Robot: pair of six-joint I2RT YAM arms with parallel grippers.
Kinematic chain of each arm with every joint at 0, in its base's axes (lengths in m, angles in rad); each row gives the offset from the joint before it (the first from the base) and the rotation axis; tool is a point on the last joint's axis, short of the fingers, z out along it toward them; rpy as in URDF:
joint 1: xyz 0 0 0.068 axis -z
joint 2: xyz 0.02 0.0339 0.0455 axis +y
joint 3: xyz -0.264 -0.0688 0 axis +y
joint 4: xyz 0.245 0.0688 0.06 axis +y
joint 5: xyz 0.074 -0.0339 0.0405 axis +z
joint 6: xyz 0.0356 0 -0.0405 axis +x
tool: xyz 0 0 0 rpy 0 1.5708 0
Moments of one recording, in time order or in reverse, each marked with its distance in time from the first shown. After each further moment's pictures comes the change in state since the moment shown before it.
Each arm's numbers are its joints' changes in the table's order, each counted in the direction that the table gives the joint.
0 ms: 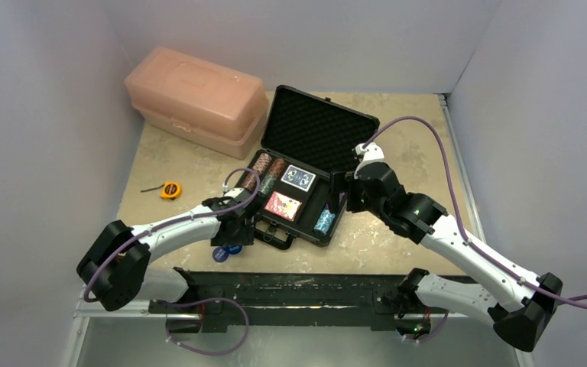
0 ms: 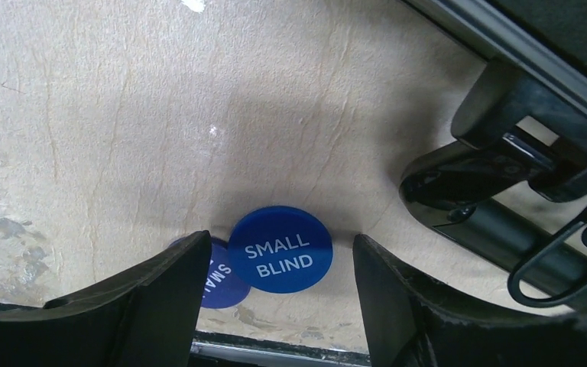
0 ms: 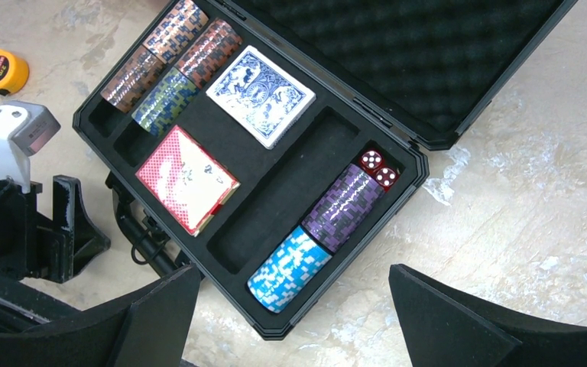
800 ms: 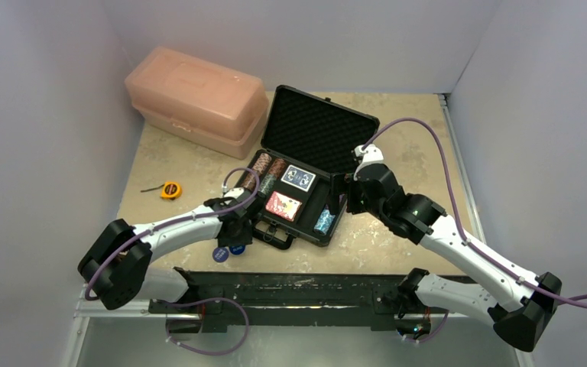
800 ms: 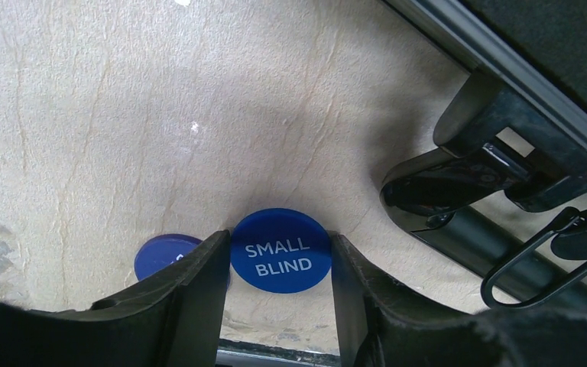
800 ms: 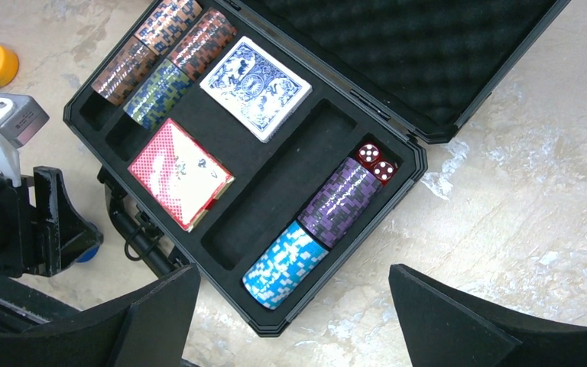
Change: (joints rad) left arm 0.011 0.026 0.000 -0.018 -0.009 -0.086; right arm 0.000 0.000 0.016 0.000 0.000 0.000
